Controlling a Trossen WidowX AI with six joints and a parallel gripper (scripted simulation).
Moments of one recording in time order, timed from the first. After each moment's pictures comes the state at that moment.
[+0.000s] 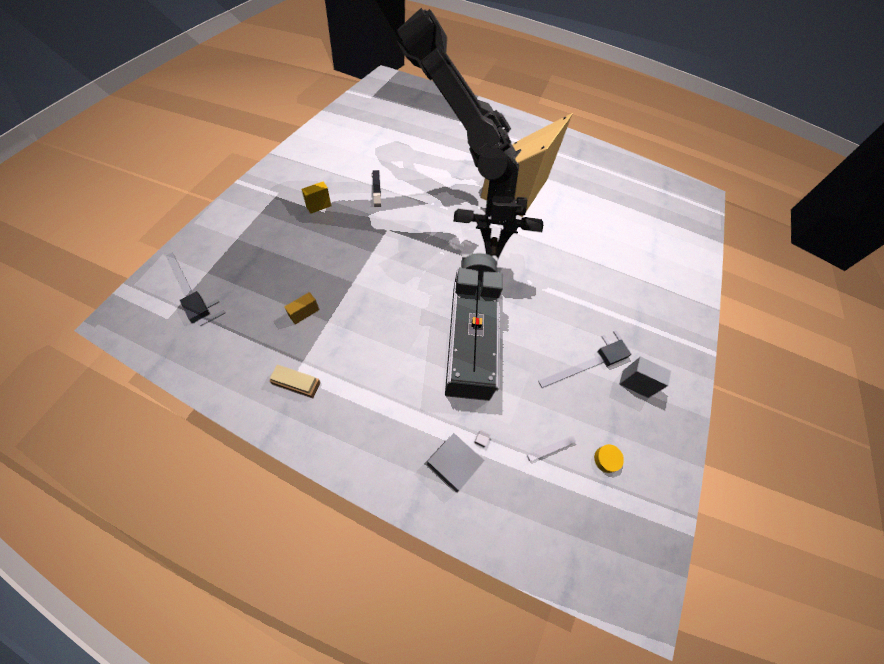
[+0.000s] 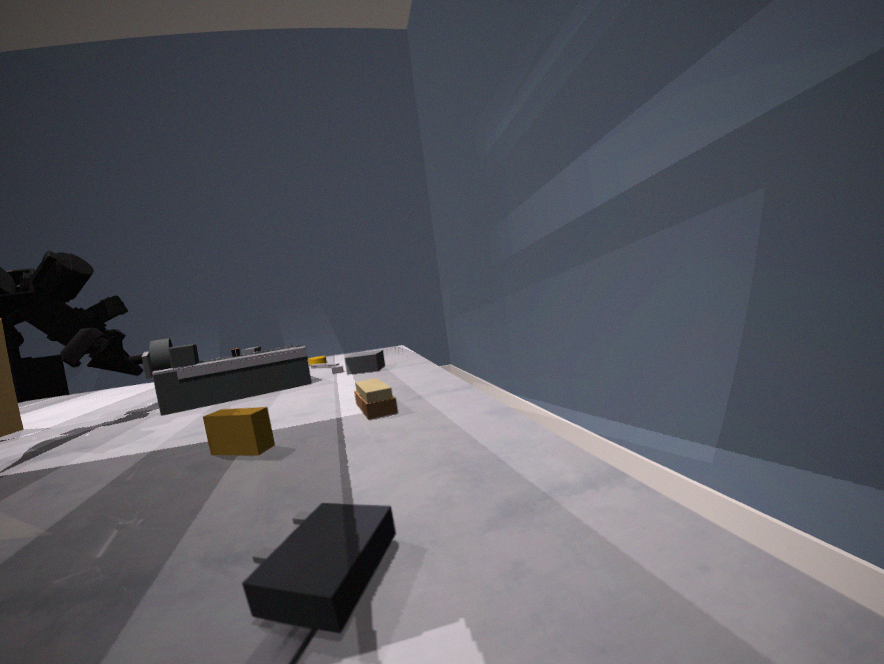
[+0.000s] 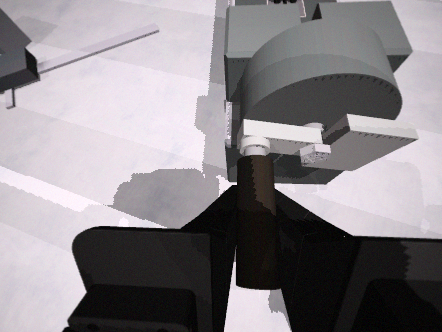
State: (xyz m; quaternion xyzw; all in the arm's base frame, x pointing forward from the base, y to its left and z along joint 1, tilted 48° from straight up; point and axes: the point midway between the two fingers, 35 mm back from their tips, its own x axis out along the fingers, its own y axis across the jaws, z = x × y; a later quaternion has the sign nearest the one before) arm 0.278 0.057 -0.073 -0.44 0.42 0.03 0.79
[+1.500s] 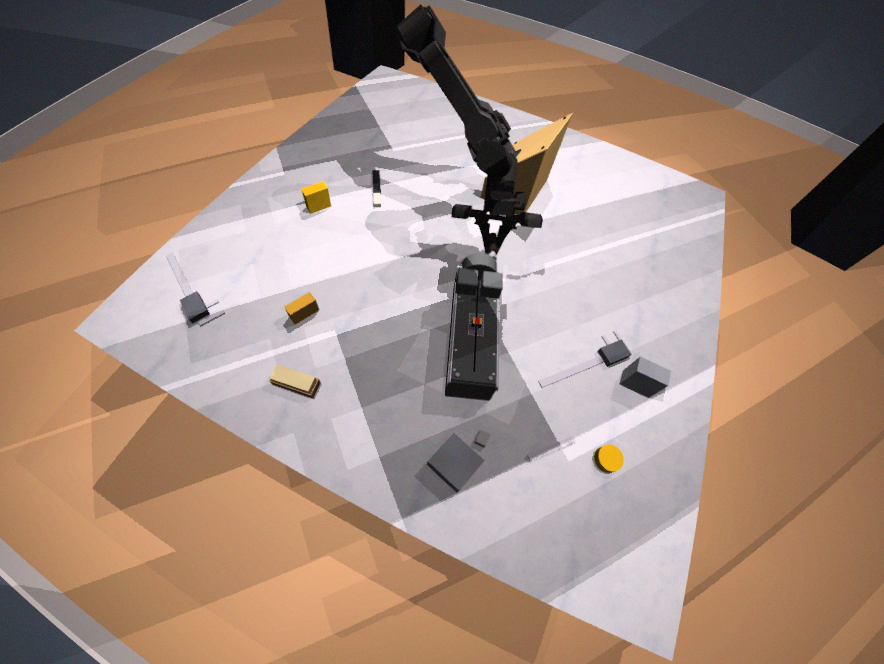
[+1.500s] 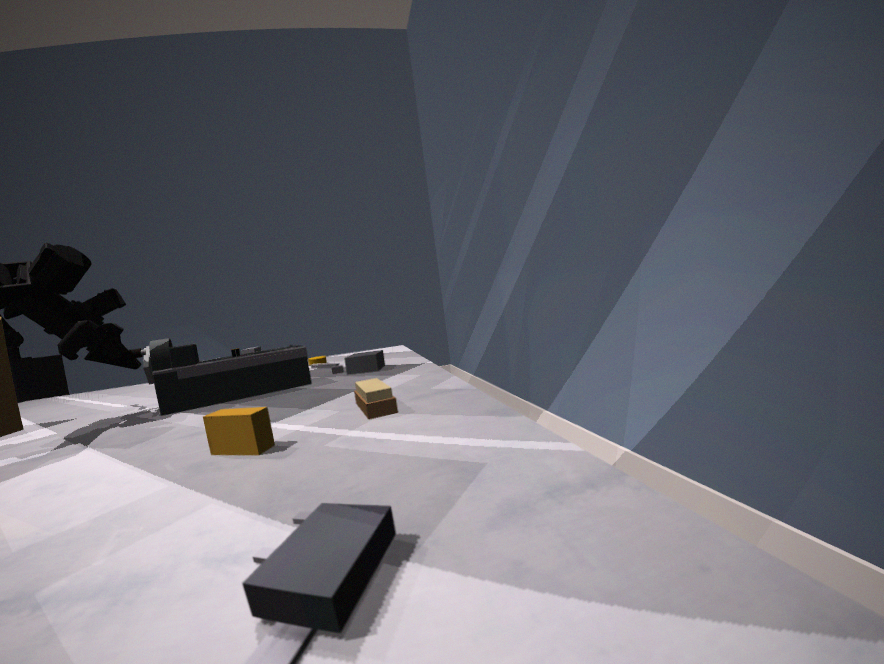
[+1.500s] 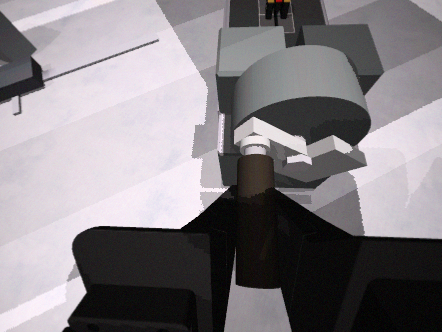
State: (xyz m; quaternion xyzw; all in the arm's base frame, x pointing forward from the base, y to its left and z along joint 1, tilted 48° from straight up) arm 0.280 0.063 -0.061 -0.44 0.42 0.03 0.79
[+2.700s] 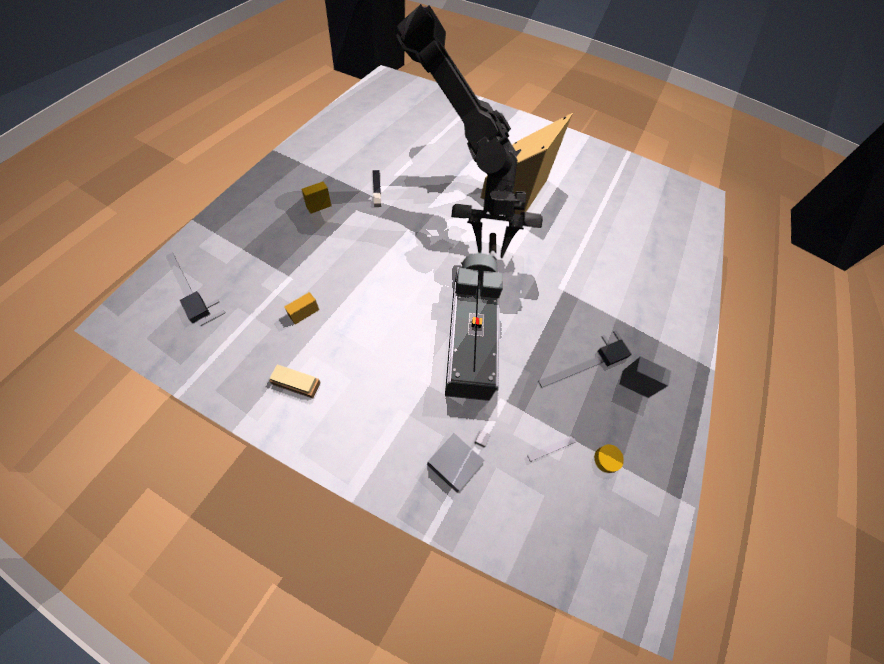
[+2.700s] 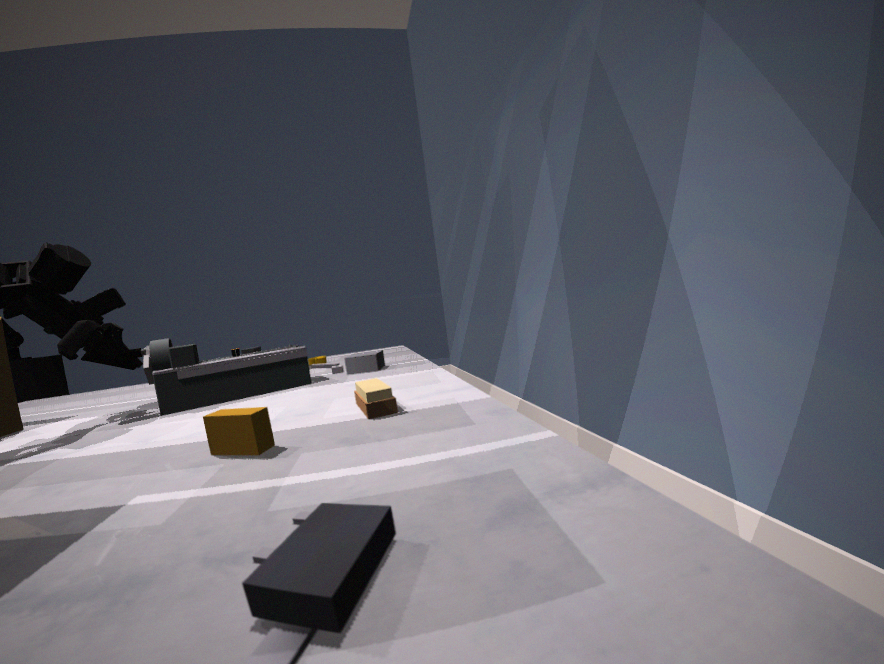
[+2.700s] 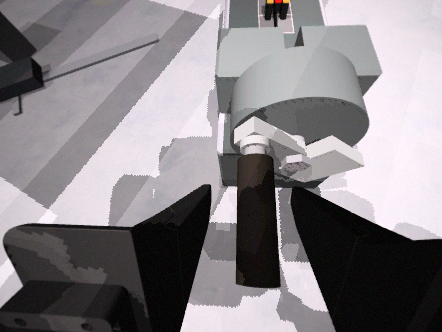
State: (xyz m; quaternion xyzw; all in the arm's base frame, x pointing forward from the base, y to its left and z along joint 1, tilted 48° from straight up) arm 0.280 0.063 -0.061 -0.44 0.42 0.03 0.79
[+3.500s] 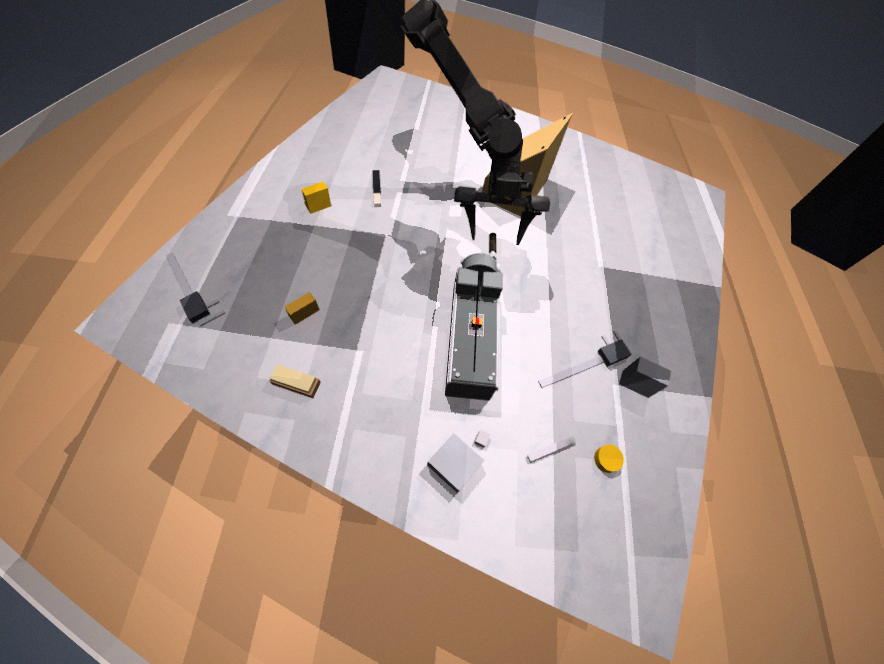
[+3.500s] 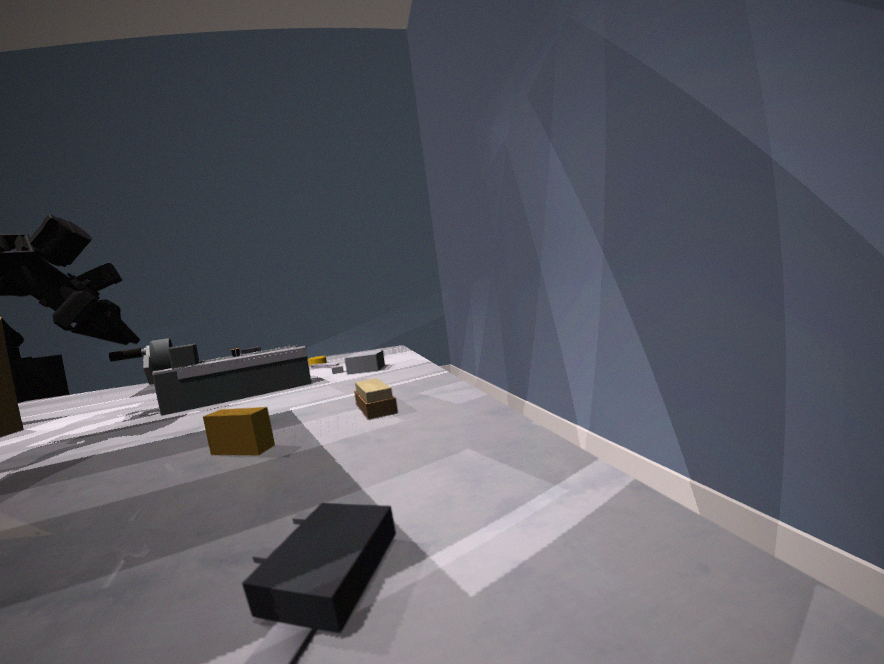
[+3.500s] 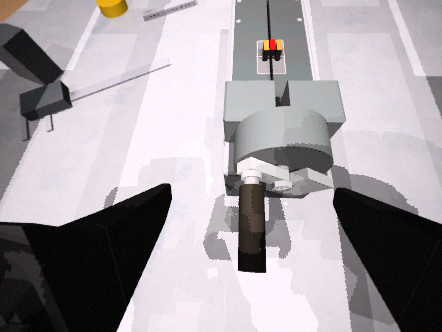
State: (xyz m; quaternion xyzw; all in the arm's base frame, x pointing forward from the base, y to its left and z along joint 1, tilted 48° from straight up) arm 0.279 0.098 -0.031 -0.44 0.42 0.03 0.79
